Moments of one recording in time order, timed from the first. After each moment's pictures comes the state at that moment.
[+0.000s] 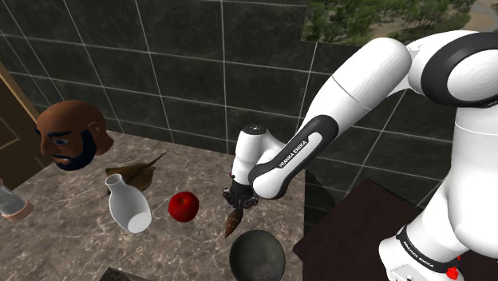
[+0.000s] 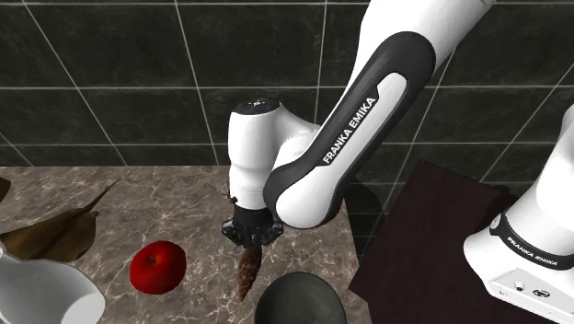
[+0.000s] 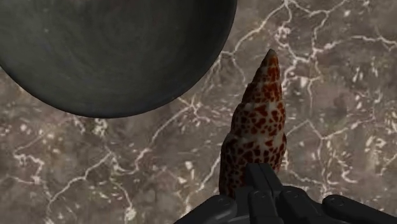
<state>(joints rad) 0.25 0.43 0.34 -2.24 0.07 2.73 1.35</state>
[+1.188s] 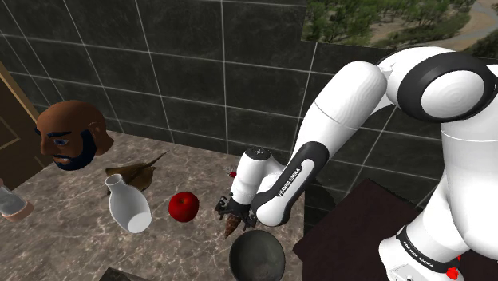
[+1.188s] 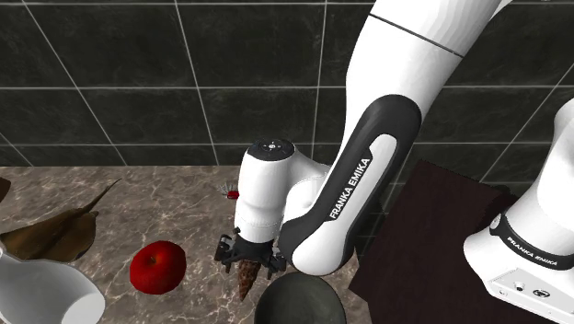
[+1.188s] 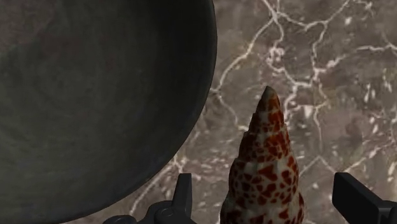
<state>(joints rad) 0.38 0.54 0.27 -2.26 0.07 2.97 1.52</state>
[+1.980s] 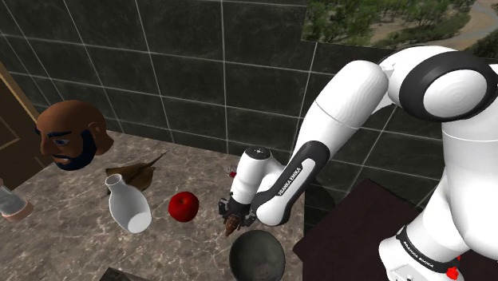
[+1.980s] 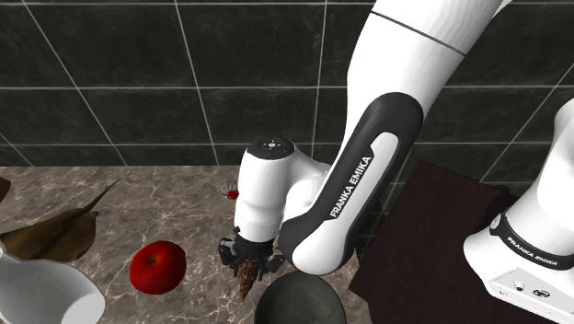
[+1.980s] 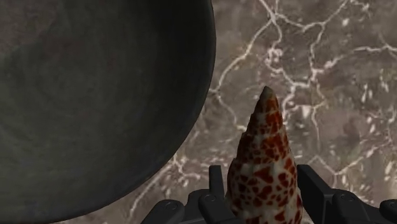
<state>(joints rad) 0.38 0.54 0.27 -2.26 0.07 2.97 1.52</state>
